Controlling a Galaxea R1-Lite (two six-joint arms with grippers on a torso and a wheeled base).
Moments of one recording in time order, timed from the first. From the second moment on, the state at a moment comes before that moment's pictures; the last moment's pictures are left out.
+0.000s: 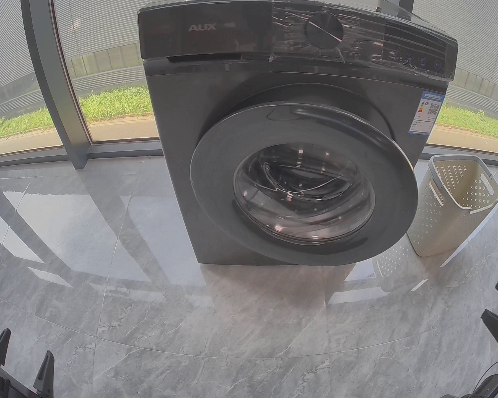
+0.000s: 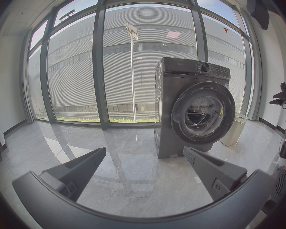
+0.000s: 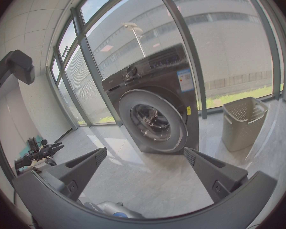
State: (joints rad) left arm 0.00 0.01 -0.02 0.00 0.01 0.02; right arm 0.21 0.41 -0.27 -0.07 0.23 0.21
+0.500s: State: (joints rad) left arm 0.00 0.01 -0.02 0.00 0.01 0.02; right arm 0.32 0.95 -0.26 -0.40 0.33 0.22
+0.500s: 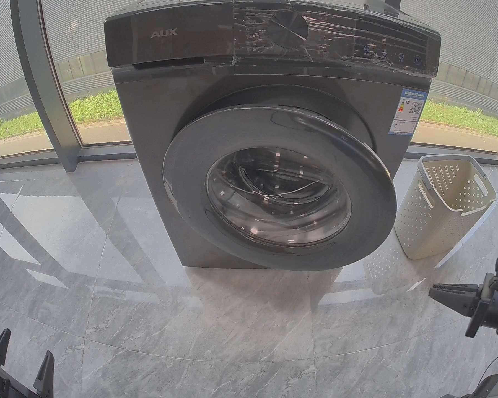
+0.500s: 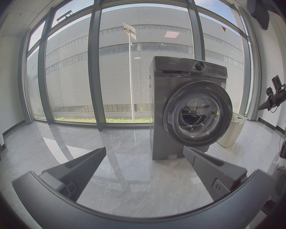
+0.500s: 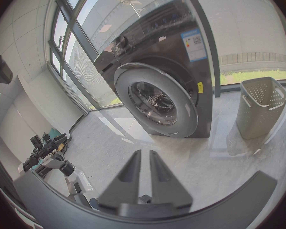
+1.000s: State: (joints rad) left arm 0.00 0.01 -0.02 0.00 0.01 0.02; right arm 0.33 1.28 -0.30 -0.65 0.34 0.23
